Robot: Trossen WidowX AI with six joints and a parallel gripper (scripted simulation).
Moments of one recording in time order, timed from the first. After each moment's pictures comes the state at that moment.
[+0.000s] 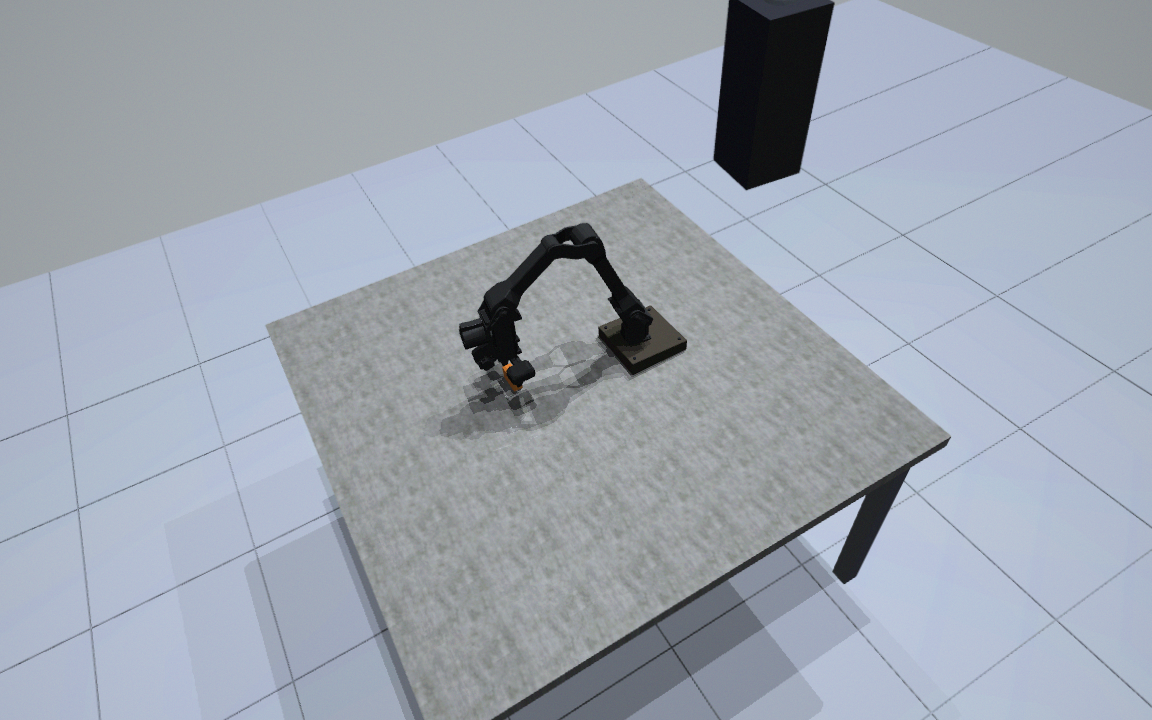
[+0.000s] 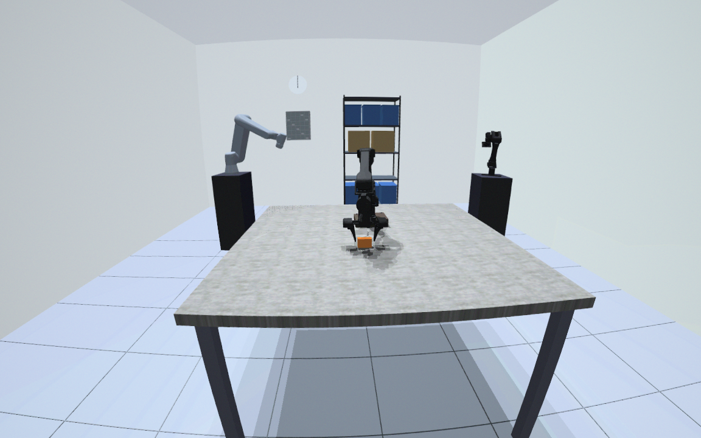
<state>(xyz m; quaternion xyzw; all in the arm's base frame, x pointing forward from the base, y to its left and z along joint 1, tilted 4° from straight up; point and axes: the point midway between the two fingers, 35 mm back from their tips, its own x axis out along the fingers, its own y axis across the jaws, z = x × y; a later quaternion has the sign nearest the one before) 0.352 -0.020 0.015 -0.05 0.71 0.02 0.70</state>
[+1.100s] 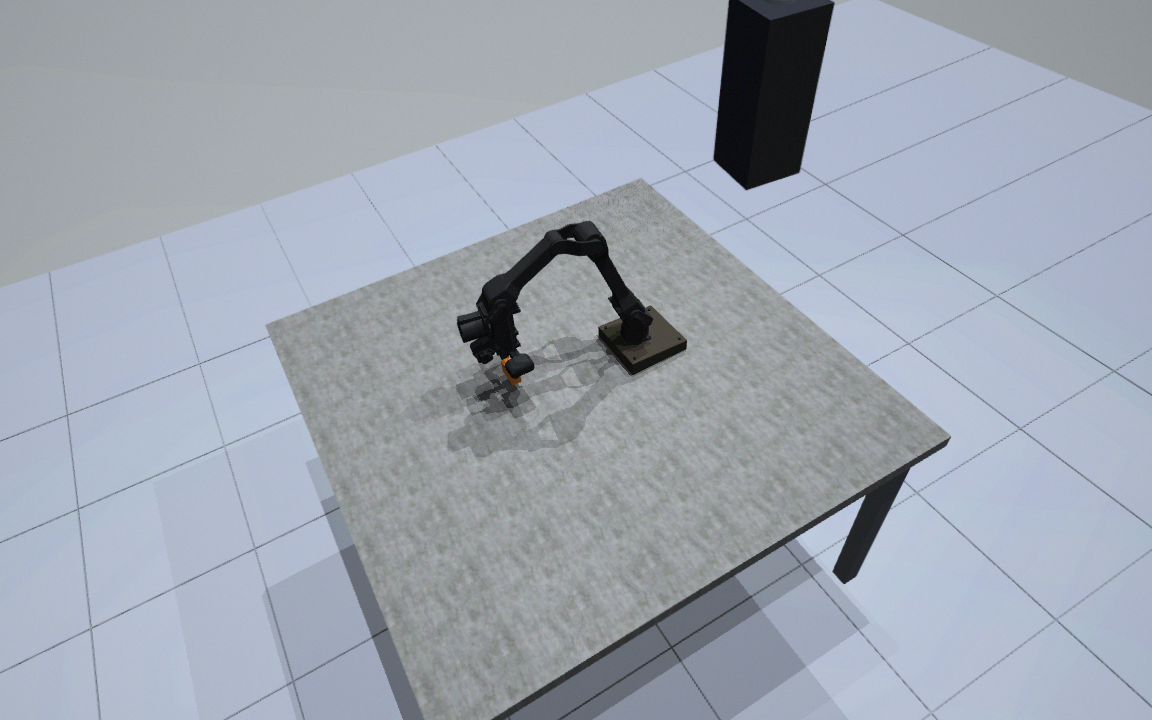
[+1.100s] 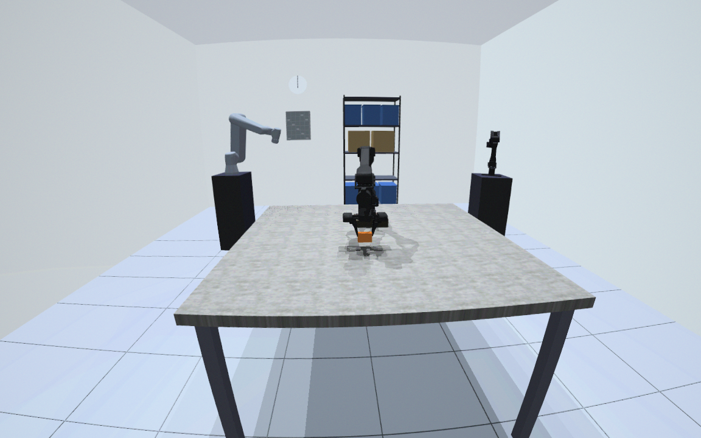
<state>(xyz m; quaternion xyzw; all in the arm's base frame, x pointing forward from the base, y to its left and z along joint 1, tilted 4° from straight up) 0.353 -0.019 0.039 -0.05 0.71 0.02 0.70</state>
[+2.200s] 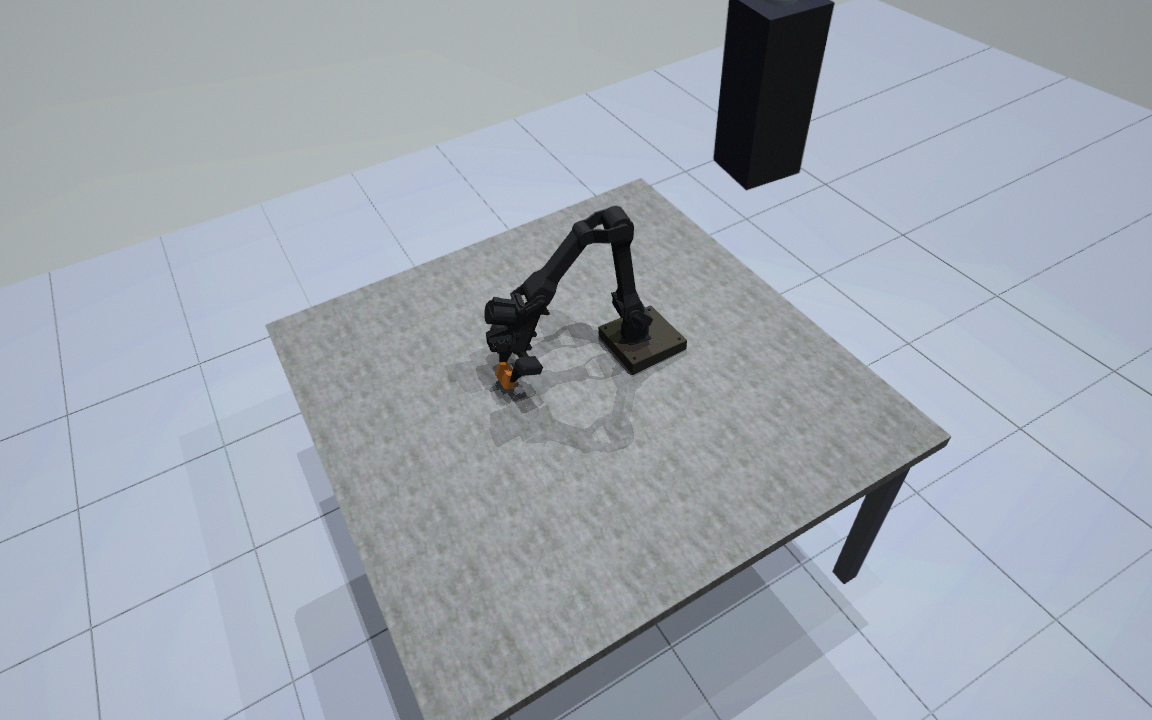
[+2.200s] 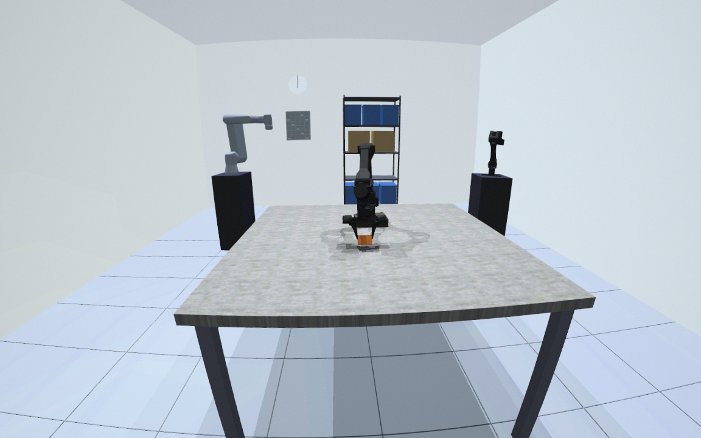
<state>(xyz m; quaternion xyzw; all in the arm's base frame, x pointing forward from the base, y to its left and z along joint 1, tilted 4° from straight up) 0.351 -0.021 0.027 -0.04 0.54 0.03 0.84</state>
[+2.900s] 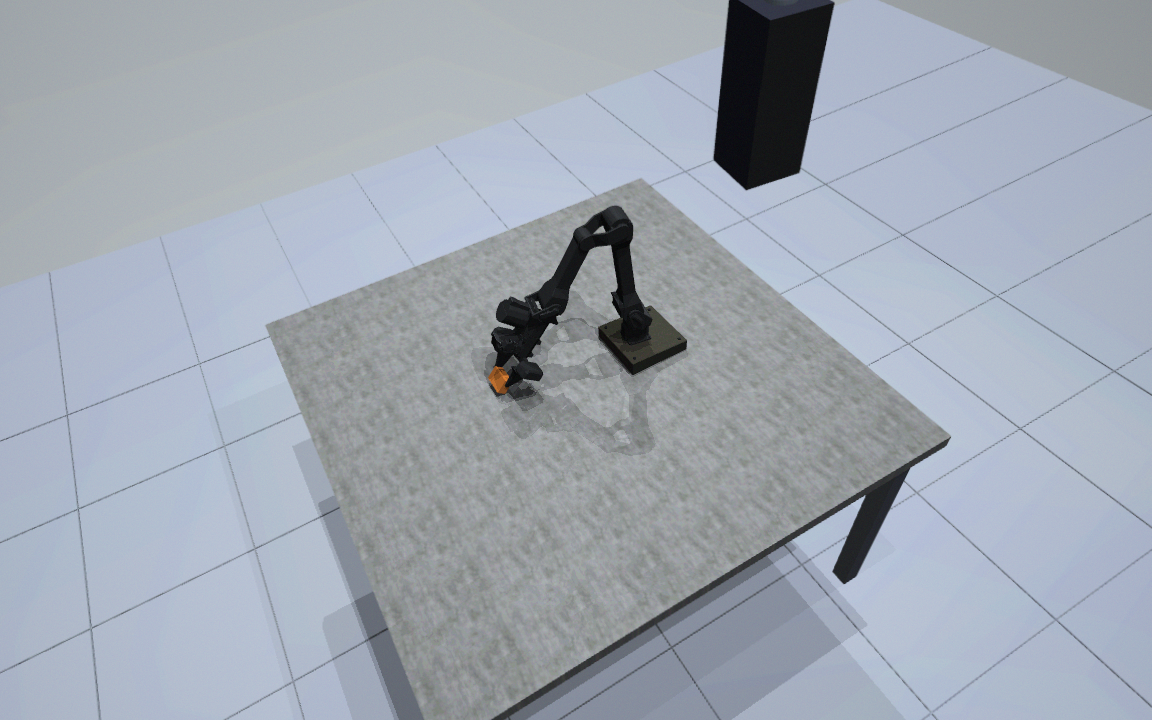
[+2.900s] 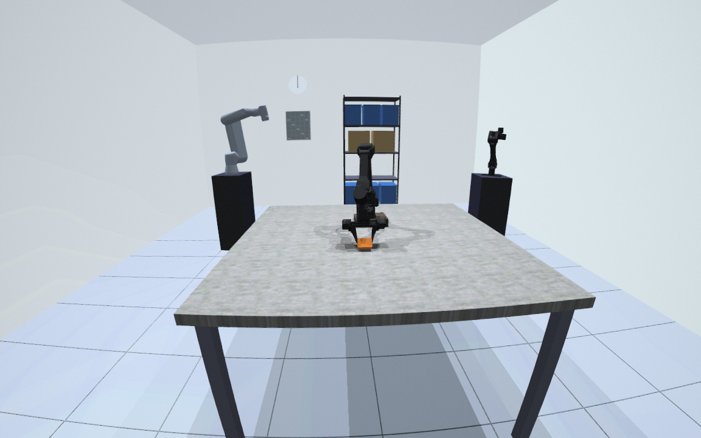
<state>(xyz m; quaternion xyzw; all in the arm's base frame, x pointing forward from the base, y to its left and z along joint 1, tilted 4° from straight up) 0.360 -0.023 0.011 -0.04 0.43 0.04 0.90</state>
